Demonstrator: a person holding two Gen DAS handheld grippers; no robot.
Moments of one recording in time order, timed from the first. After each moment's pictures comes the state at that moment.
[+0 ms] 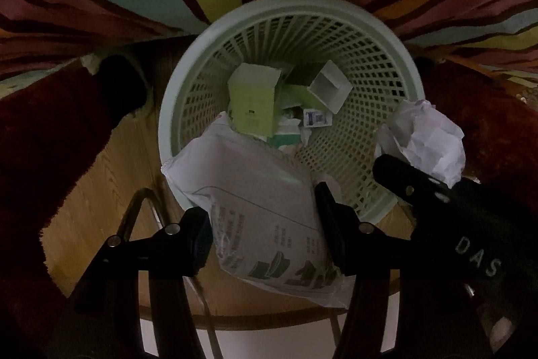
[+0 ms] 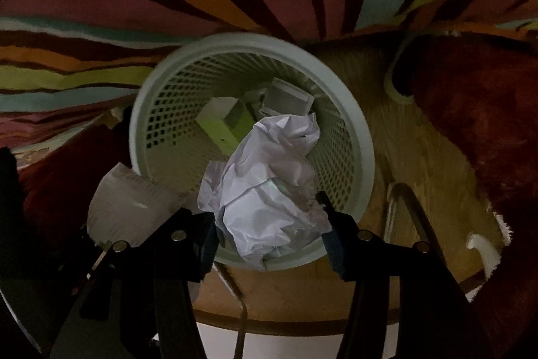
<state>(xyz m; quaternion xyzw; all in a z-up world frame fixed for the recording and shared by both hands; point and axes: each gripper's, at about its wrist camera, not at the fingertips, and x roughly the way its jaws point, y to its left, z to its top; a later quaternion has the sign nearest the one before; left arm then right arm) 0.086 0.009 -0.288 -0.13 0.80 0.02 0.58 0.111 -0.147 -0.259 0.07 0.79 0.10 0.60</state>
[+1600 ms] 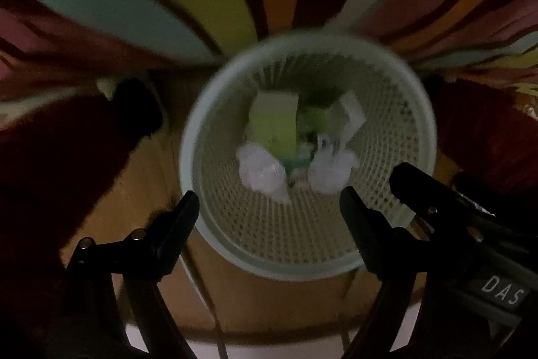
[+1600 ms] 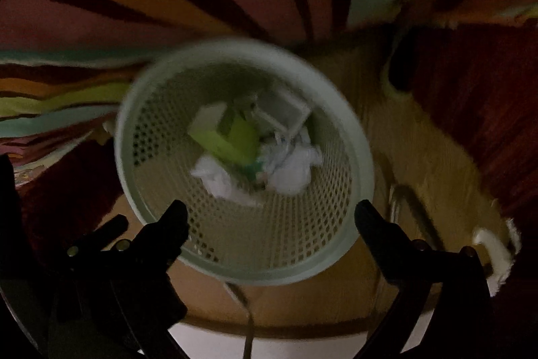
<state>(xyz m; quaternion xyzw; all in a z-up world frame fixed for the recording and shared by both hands) 0.101 0.018 -0.273 -0.10 0.77 0.04 0.63 0.107 -0.142 -0.262 0.08 0.76 0.10 0.64</state>
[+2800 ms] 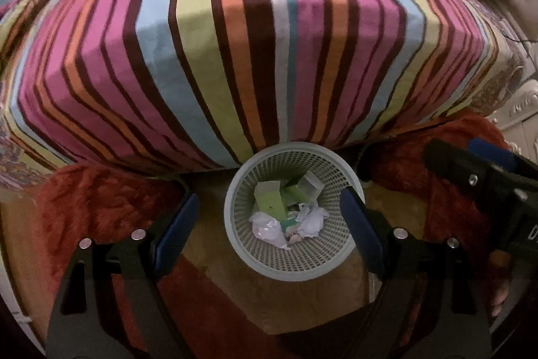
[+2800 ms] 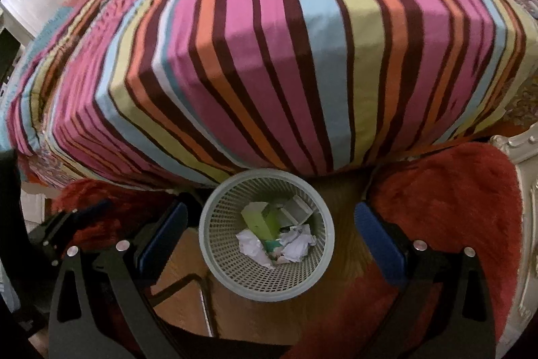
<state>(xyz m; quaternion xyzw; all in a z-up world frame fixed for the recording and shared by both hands) 0.046 0.005 -0.073 -0.03 0.58 0.01 0.81 0.061 -0.193 -0.068 0.08 0.54 0.17 0.82</state>
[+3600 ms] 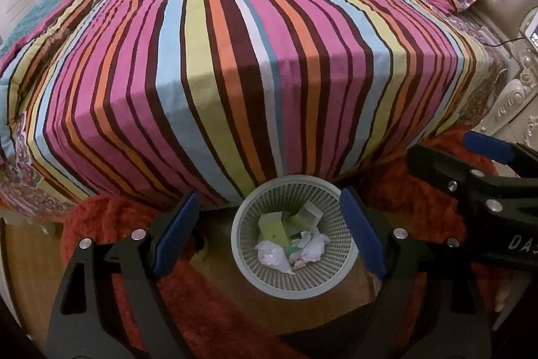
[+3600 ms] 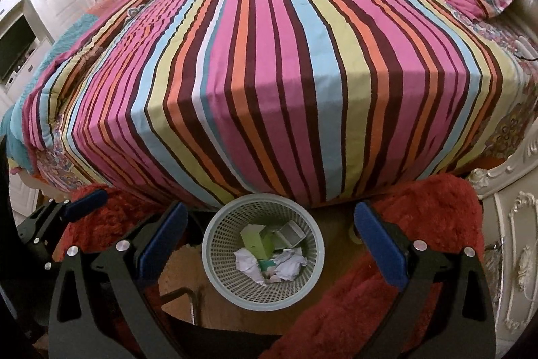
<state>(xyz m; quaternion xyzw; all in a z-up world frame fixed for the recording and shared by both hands) 0.025 -0.006 -0.031 -0.01 0.51 0.01 0.86 0.034 -0.192 -0.019 0.05 0.48 0.17 0.86</state>
